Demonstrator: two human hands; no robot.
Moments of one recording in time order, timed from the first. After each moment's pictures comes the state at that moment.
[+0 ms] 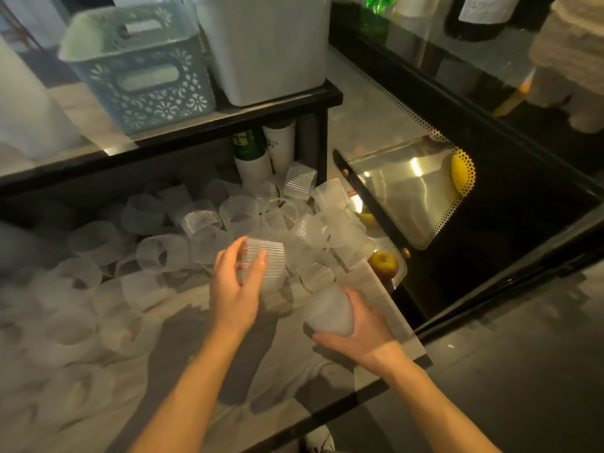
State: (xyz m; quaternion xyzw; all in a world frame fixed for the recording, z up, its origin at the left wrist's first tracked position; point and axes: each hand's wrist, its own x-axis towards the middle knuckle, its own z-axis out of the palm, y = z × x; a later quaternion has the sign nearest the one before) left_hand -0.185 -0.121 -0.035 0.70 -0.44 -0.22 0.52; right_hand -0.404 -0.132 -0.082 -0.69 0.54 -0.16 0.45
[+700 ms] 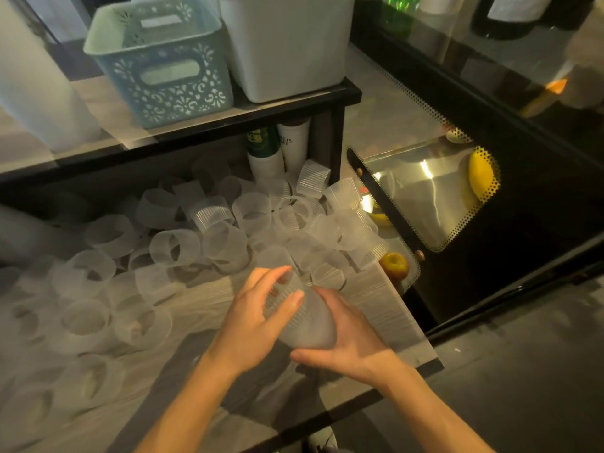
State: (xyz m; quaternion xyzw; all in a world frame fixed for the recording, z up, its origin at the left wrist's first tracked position) left_hand -0.186 -0.078 -0.017 0.66 -0.60 -0.28 0.36; right_hand -0.369 -0.123 -0.040 -0.77 0.42 -0.13 0.46
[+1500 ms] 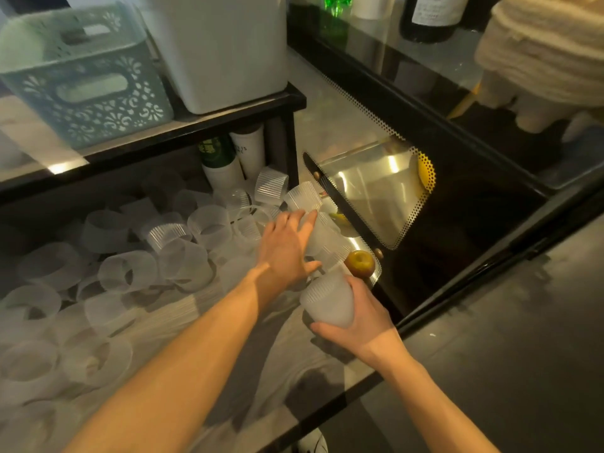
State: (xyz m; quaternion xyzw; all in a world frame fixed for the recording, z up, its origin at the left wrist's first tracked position) left_hand -0.245 -0.240 -0.048 0.63 -0.77 0.00 0.06; right_hand -0.425 -0.146 -0.054 -0.67 0.60 -0.15 0.40
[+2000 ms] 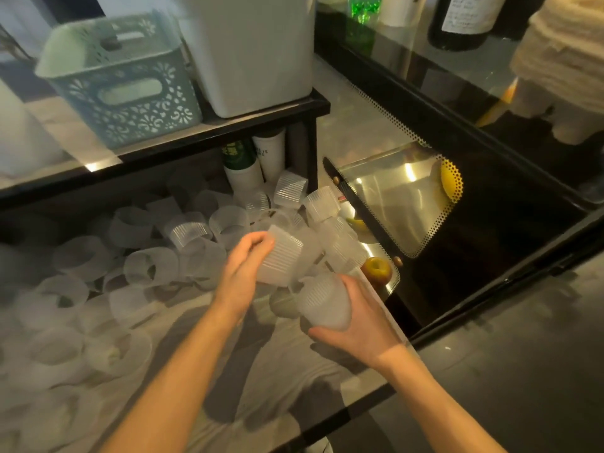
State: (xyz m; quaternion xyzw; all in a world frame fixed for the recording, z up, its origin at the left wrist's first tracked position) left_hand -0.189 -0.163 -0.012 0.61 -0.44 -0.42 0.51; right_hand -0.405 -0.152 -0.054 -0.72 0.52 -0.20 0.42
